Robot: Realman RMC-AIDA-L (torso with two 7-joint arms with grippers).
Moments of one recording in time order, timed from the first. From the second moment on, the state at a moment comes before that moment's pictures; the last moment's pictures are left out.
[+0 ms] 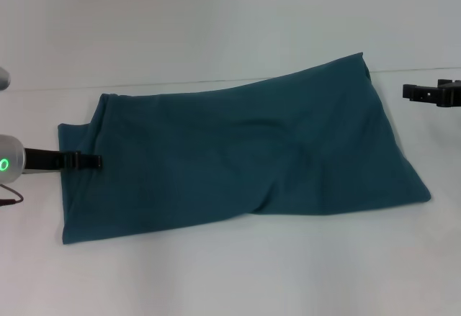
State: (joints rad) left arm -0.74 -2.05 -2.28 -0.64 -0.57 0.84 -2.51; right arm 0.52 2.01 -0.75 -0.93 -2.18 -0.98 2.07
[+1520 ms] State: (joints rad) left arm -0.75 -2.05 -2.27 -0.59 -0.57 0.82 -2.46; right arm 0.52 2.01 -0.76 -0.93 -2.18 -1.02 2.08
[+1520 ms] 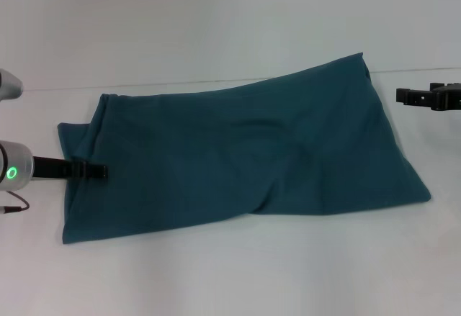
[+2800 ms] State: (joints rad) left arm -0.74 -2.10 -2.28 -0.72 -0.58 0.88 -2.40; right arm 0.50 2.02 -0.74 -0.94 -2.17 -1.04 2.06
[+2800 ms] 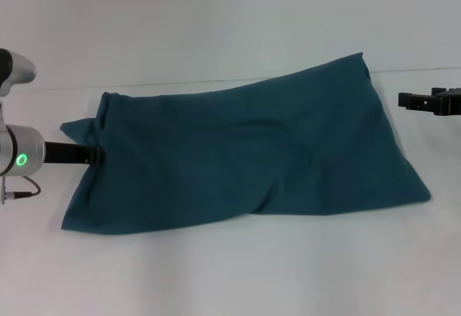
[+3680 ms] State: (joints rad) left arm -0.67 -2.10 -2.28 -0.88 -0.81 1.01 -2.31; right arm 0.48 2.09 -0.62 -0.82 -1.82 -1.02 1.57
